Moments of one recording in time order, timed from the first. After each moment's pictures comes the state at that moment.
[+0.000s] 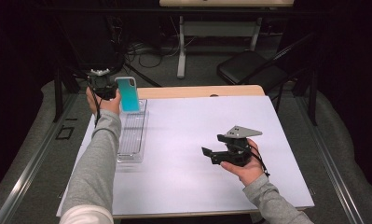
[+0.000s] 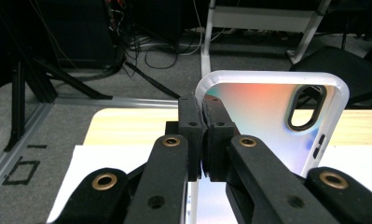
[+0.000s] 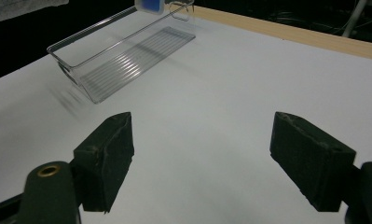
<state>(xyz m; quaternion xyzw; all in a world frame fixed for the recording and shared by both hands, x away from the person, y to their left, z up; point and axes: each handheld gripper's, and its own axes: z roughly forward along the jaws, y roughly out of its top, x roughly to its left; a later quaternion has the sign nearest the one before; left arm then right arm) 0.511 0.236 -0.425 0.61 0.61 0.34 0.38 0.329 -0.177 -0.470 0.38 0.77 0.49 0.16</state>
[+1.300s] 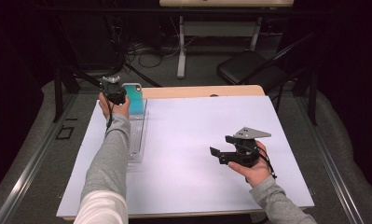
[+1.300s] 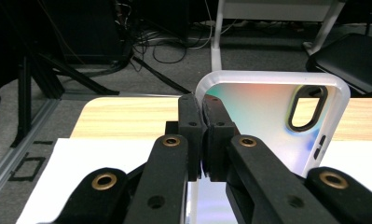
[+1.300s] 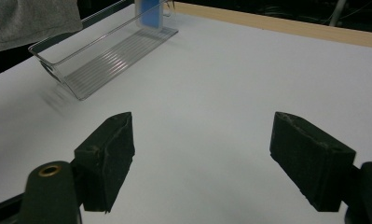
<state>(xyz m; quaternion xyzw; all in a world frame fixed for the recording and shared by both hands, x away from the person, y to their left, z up) 0.537 0.222 -0.472 0.61 0.62 0.35 0.36 0.328 -0.199 -0.476 0.40 0.76 0.48 0.16</state>
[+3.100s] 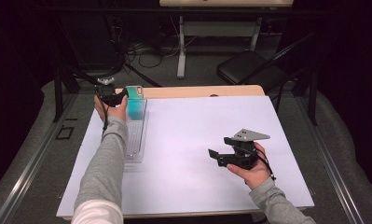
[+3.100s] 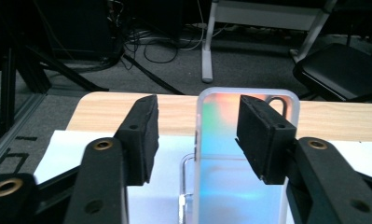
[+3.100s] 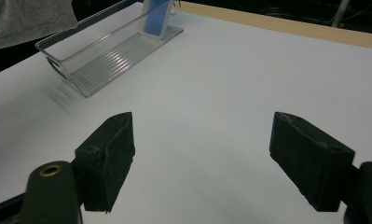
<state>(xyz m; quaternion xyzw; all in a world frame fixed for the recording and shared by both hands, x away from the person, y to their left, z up) 0.525 0.238 -0.472 0.59 0.62 0.33 0.39 0.321 -0.194 -0.475 0.40 0.76 0.48 0.16</state>
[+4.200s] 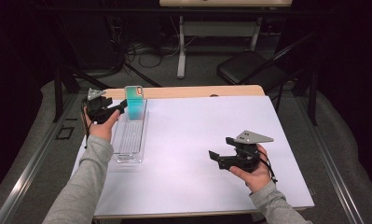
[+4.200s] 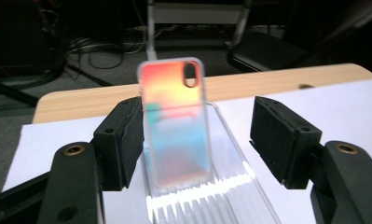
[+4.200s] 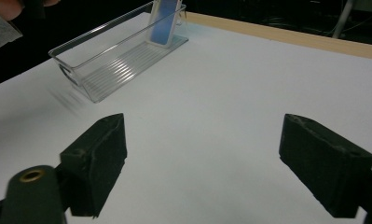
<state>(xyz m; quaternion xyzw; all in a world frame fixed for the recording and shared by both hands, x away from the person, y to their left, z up) 0.436 0.248 -0.443 0.67 0.52 0.27 0.46 0.311 -0.197 -0.470 0.39 0.76 0.50 0.17</state>
